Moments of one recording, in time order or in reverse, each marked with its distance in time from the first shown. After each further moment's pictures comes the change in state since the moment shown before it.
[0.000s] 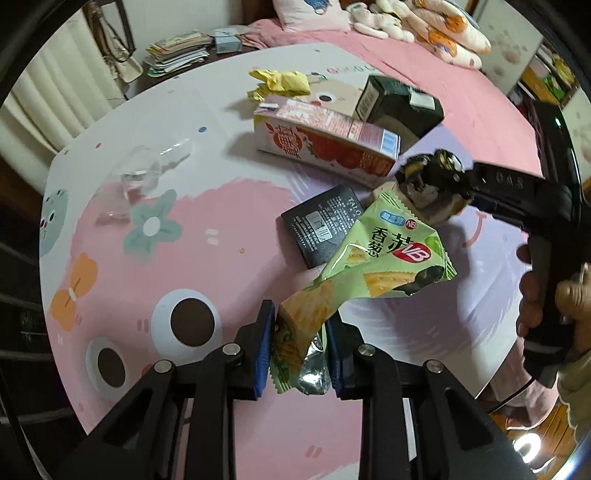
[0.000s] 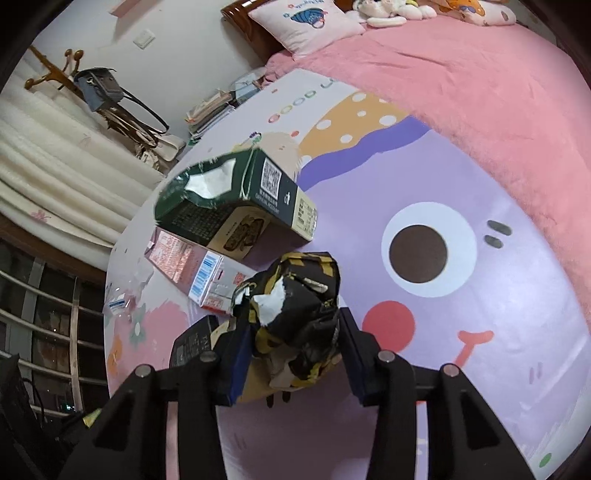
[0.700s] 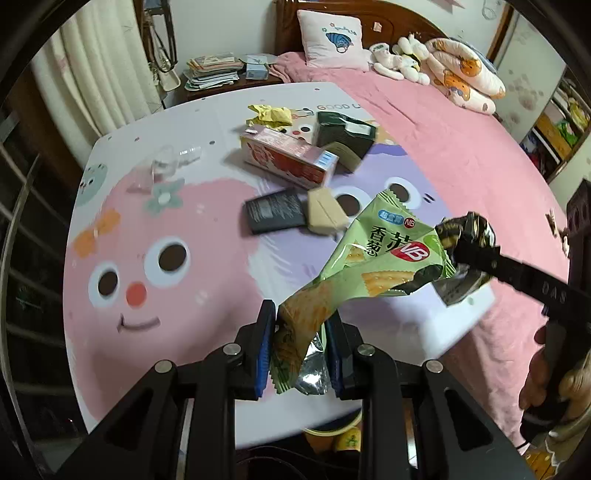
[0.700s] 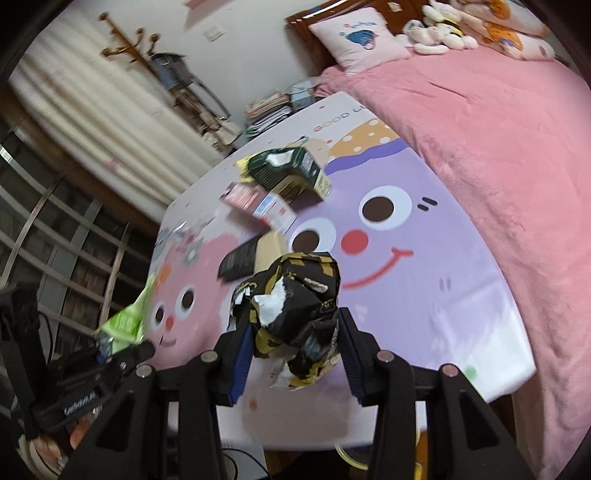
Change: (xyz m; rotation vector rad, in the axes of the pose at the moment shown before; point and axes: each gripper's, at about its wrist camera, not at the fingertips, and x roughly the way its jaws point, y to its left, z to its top) left arm -0.086 -0.097 -0.071 -0.157 -0.135 0.043; right arm -0.135 -0.027 -0.070 -0.199 0.005 0.136
